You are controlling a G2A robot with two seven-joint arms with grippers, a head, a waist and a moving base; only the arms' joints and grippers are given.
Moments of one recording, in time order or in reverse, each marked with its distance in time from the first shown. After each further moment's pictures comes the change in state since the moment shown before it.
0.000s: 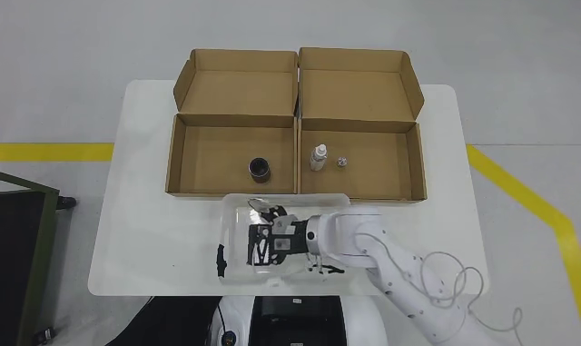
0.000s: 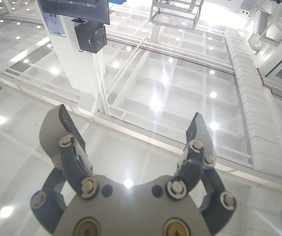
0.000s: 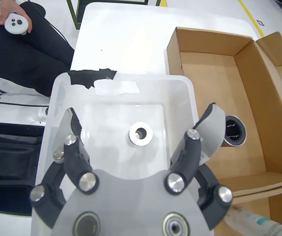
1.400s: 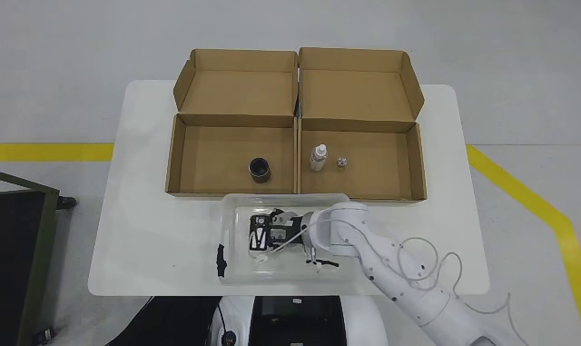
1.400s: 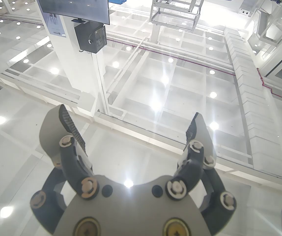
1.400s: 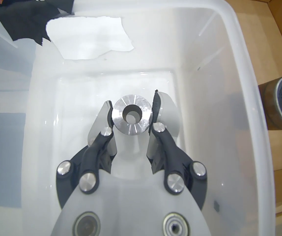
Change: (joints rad) left arm 0.000 0.000 0.000 0.000 0.000 0.000 0.000; right arm 0.086 -0.026 -0.088 0.218 -0.027 0.071 -0.018
